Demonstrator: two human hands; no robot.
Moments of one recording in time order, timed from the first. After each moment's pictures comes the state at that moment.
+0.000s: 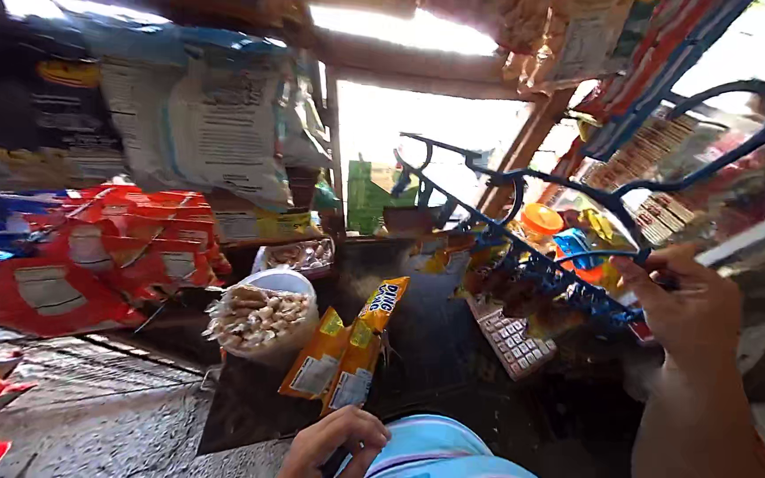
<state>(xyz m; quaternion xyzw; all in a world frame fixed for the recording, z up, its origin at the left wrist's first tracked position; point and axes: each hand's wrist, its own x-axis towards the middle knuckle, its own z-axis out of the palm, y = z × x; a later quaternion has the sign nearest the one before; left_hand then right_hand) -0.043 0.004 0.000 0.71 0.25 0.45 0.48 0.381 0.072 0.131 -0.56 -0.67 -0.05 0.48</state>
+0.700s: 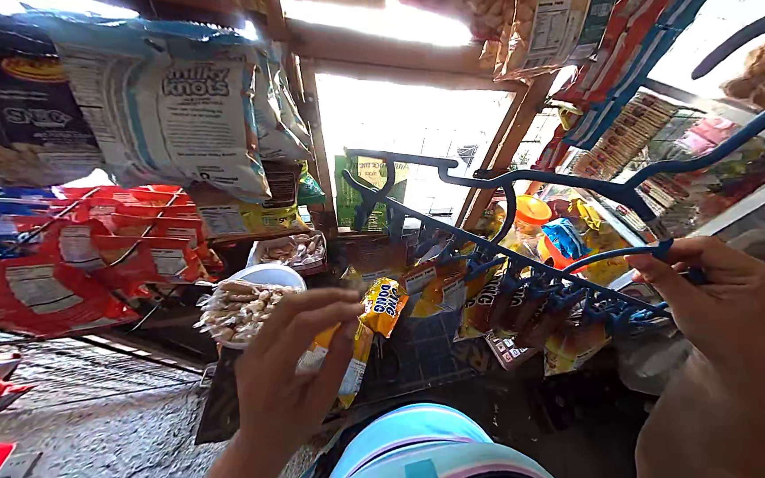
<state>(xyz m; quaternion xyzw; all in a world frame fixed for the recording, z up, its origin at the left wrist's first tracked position) -0.018 0.063 0.088 0.74 0.32 0.58 0.08 0.392 0.051 0.154 -0.49 -0.71 -0.01 0.50</state>
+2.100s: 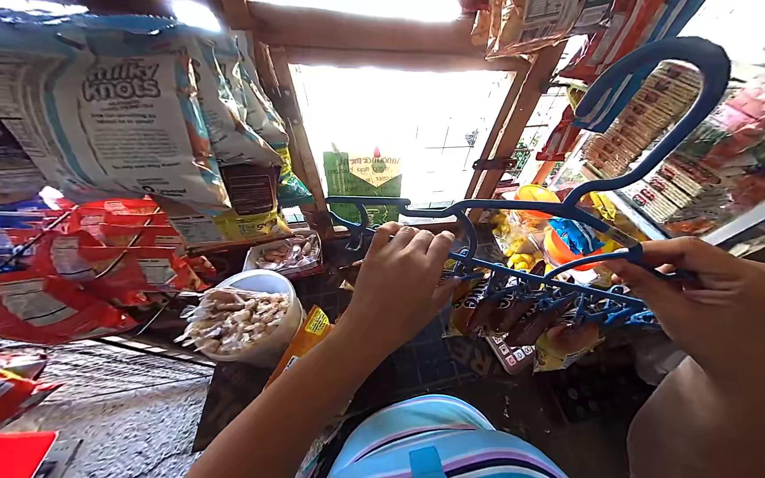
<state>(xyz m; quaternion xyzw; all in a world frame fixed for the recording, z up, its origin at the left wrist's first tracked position) 0.084 0.138 0.114 0.88 0.37 0.27 -0.09 0.392 0.064 0.140 -0.51 -0.72 -0.06 0.46</state>
